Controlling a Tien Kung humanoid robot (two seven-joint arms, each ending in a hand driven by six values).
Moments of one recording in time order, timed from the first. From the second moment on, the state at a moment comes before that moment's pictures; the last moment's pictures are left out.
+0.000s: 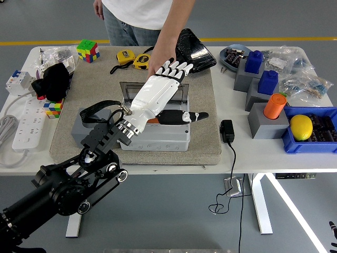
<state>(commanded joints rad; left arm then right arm) -0.55 0.06 -0.78 -1.22 2.12 0.41 -0.02 0.20 -0.12 1.77 0.18 -1.49 -0.14 -0.13</state>
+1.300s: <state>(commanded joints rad) -0.49 0.13 -0.90 -1.29 2.14 0.16 0.18 0.20 -0.13 1.77 0.18 -1.49 -0.15 -0.14</state>
